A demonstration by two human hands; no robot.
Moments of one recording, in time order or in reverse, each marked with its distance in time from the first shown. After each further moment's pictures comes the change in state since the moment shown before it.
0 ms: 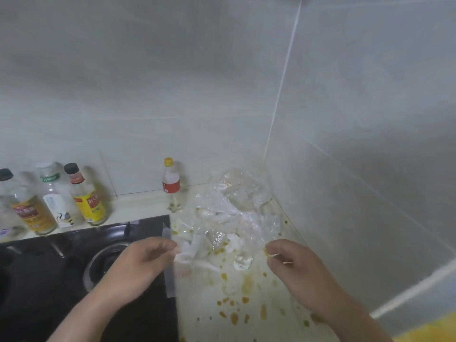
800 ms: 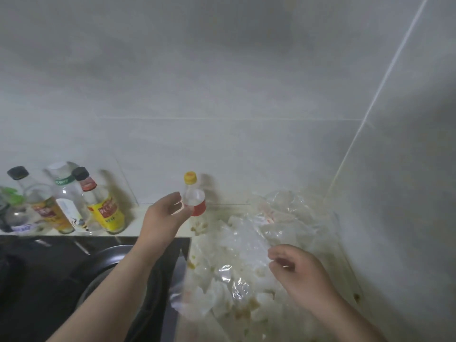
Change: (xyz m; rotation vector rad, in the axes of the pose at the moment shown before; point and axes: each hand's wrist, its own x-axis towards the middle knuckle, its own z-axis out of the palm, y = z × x) left_hand 0.234 -0.042 0.021 -0.167 0.471 -0.167; right_hand 0.257 0.049 0.057 0.137 -0.194 -0.133
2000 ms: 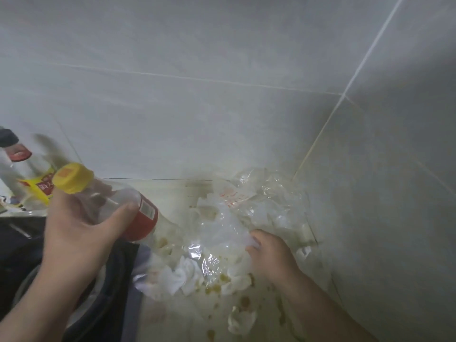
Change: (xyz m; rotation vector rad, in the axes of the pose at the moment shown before) left_hand -0.070 0.021 -0.019 -0.237 0.239 0.223; right_hand 0.026 0.064 0.019 -0.536 0.024 0.039
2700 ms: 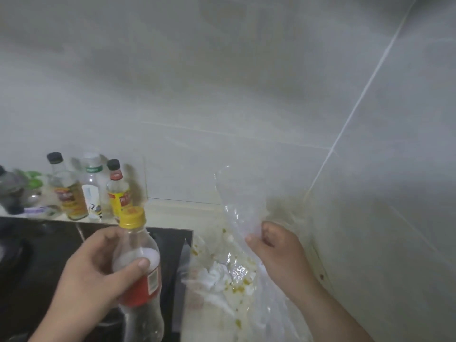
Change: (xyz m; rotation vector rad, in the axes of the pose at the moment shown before) left_hand -0.068 0.044 -0.166 -0.062 -0.171 -0.070; right_hand -0.138 -0.178 -0.090 0.592 0.139 -0.183
